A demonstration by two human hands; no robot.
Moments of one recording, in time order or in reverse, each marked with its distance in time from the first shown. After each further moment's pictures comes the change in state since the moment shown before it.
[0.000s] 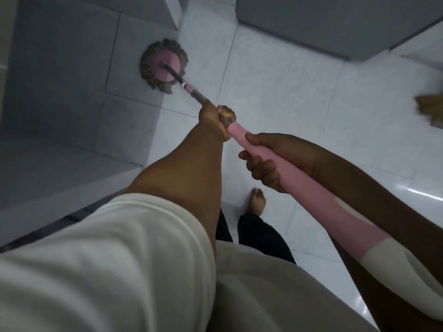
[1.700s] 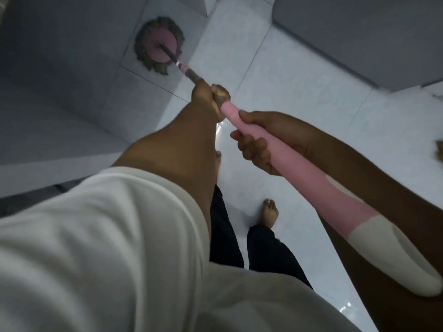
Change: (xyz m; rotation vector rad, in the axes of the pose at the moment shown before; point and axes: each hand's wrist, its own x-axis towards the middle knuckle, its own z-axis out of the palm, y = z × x) left_hand 0.016 0.038 0.004 -0.455 0.127 0.109; right_hand 0.039 -0.058 0.006 -0.185 -0.054 0.036
